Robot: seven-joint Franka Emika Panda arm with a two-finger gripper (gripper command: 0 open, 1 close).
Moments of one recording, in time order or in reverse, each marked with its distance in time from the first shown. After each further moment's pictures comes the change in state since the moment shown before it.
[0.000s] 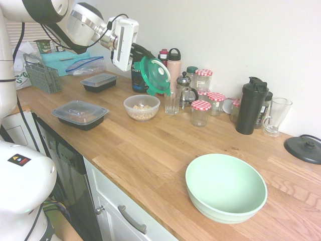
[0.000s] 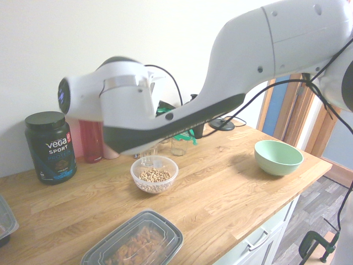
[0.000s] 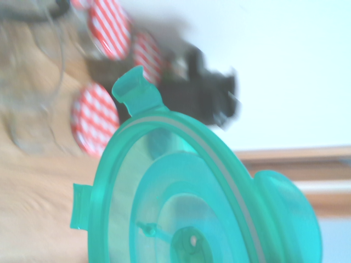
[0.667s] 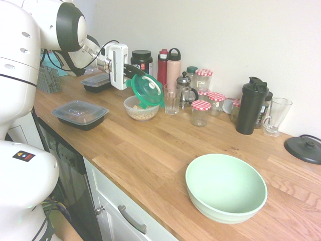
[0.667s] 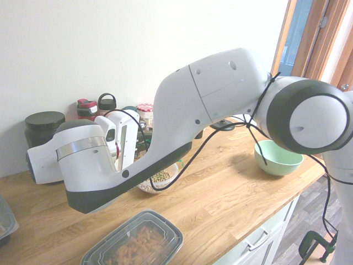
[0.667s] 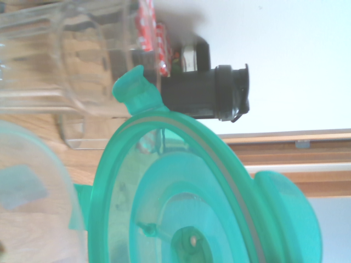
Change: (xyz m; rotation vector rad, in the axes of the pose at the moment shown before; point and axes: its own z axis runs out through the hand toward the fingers) arm -0.049 -0.090 -0.021 -0.085 0.031 0.000
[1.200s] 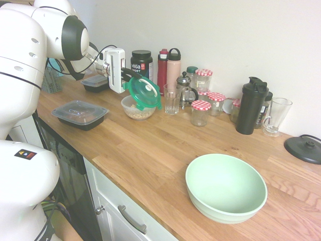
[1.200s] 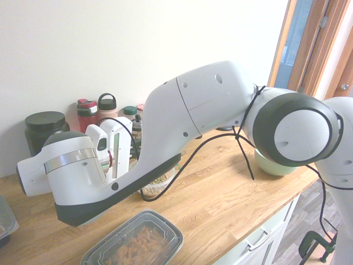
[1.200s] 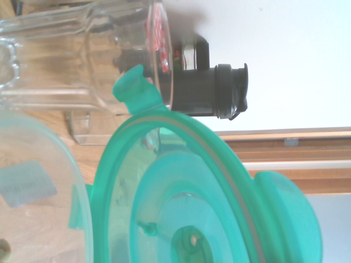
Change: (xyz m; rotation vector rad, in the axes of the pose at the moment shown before) arm -0.016 -0.011 -0.017 -0.027 0.024 -0.014
